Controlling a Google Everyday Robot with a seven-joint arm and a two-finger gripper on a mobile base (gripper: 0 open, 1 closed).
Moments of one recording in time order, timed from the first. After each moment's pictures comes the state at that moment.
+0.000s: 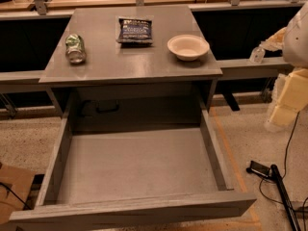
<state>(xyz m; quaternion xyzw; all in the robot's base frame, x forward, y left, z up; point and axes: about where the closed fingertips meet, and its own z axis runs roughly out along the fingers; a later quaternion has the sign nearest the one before) 0.438 -0.216 0.978 -0.60 0.78 -0.04 0.16</state>
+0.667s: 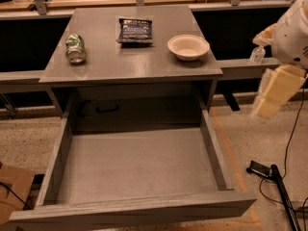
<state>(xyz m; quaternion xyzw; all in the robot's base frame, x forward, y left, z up) 0.459 -0.202 0.976 -0.60 0.77 -0.03 0.20</state>
